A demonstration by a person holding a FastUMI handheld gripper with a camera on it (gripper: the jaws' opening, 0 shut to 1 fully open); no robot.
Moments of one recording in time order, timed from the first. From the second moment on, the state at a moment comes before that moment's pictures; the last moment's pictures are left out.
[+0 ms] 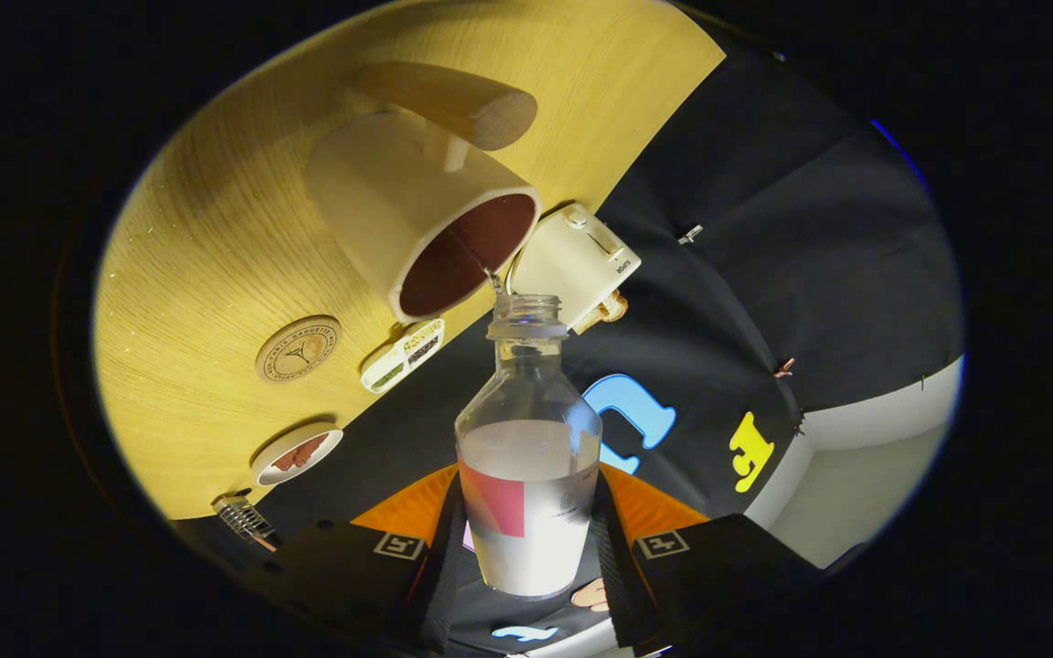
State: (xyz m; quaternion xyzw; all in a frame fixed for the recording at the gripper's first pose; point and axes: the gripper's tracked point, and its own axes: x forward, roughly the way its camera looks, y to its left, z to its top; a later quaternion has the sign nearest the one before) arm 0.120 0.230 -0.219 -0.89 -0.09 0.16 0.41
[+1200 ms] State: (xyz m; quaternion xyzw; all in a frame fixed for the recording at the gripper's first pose) arm 0.114 0.226 -0.218 -0.89 -0.09 0.17 0.42
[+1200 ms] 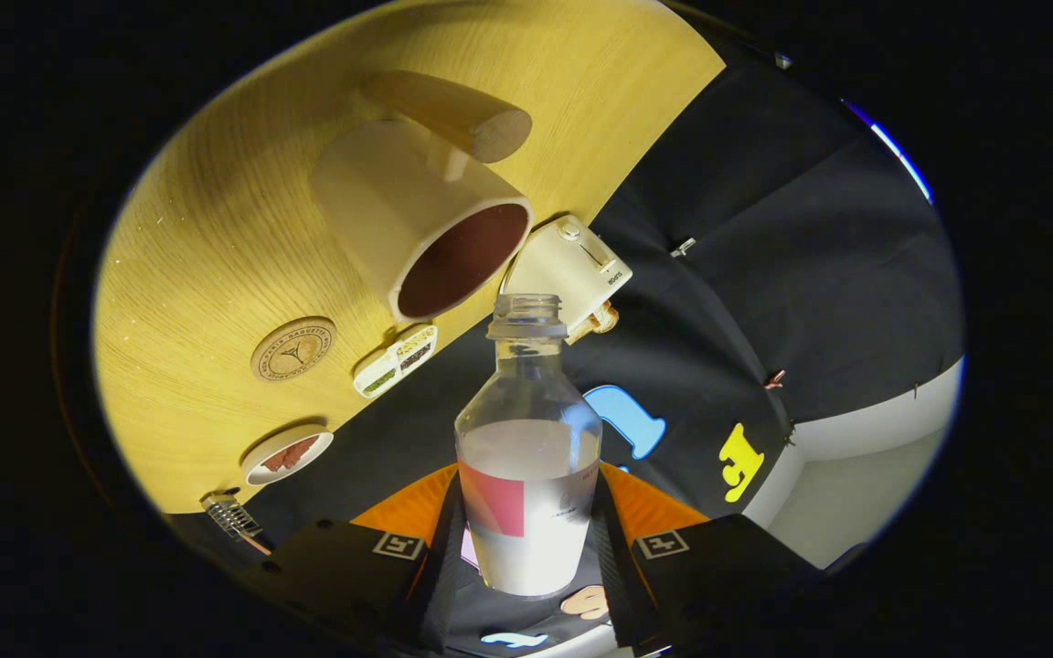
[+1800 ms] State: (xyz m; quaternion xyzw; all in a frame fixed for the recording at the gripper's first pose) arm 0.090 0.199 -0.248 -0.71 0.07 0.17 0.68
